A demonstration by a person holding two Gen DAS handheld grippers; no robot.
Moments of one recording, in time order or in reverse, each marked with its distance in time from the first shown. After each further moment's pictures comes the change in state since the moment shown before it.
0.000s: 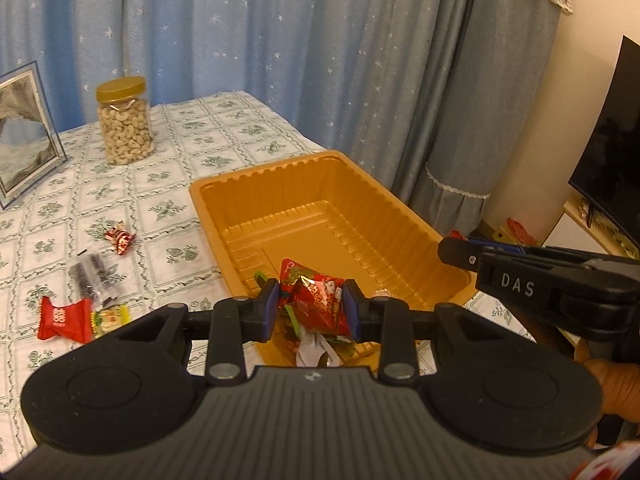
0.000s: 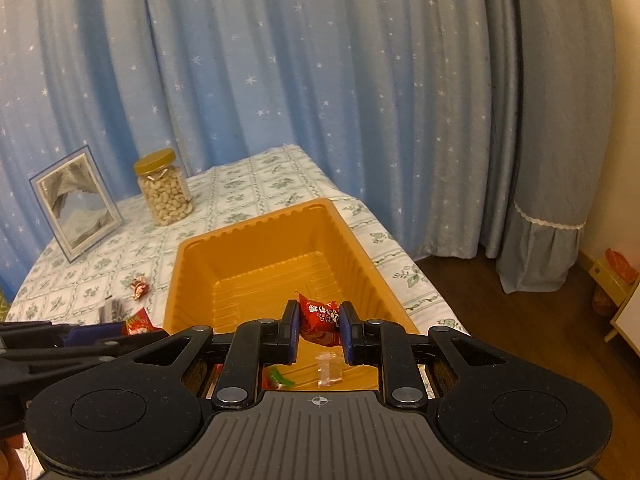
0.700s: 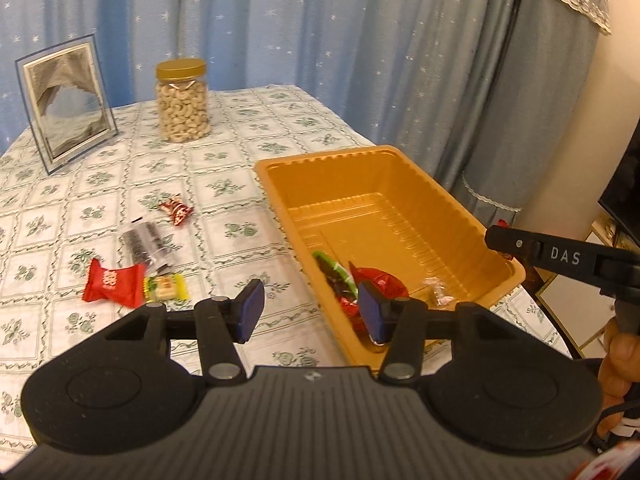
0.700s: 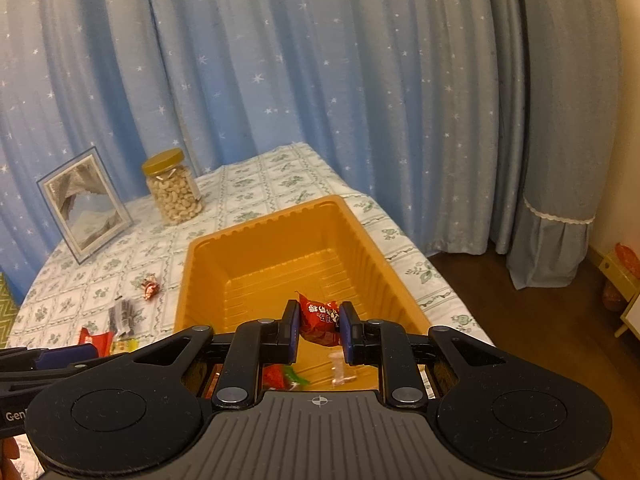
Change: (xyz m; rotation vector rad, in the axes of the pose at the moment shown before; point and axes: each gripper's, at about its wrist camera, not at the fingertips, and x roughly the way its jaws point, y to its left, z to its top) left arm -0.023 0.039 -0.020 -0.094 -0.008 0.097; right arm 0.003 0.007 -0.001 0.006 0.006 0.035
